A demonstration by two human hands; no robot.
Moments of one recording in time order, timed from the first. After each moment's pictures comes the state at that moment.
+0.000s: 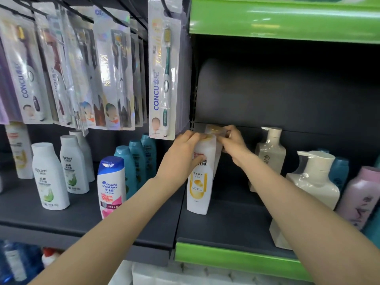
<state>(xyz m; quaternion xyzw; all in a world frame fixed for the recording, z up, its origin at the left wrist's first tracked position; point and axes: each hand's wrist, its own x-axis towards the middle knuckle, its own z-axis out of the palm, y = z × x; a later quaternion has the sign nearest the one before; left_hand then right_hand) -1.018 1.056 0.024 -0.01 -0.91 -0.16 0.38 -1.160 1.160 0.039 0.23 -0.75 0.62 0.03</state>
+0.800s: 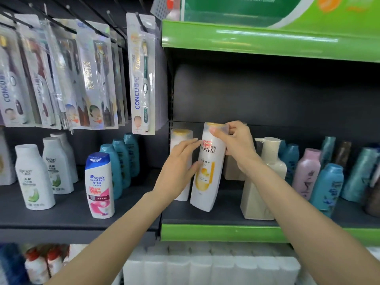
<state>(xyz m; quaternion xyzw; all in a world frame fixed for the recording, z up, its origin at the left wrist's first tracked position) -0.987 1.104 -0.007 -0.11 -0.86 -0.27 0.41 -1.057 1.245 0.057 0.23 -0.72 0.64 0.14</state>
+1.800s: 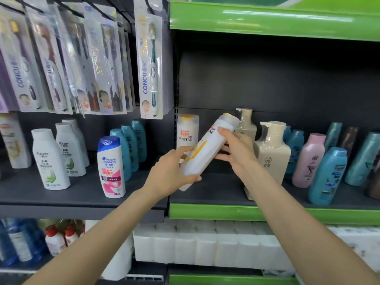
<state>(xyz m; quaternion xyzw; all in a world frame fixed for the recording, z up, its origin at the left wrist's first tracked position) -0.940 1.088 -0.025 0.00 -0.92 -0.31 0.24 -1.028 1.243 0.018 0.13 -0.60 0.79 -0.04</state>
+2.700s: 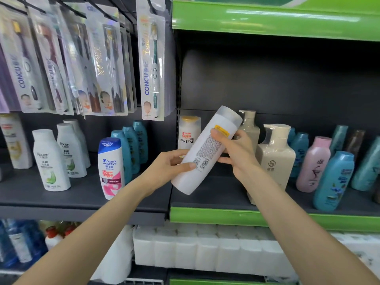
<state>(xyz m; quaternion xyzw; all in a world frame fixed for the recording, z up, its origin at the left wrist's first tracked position) -0.944 1.071 -0.017 -0.06 -0.79 -0.60 0.13 -1.026 1.237 0.020 0.15 -0.63 0.76 -0.01</state>
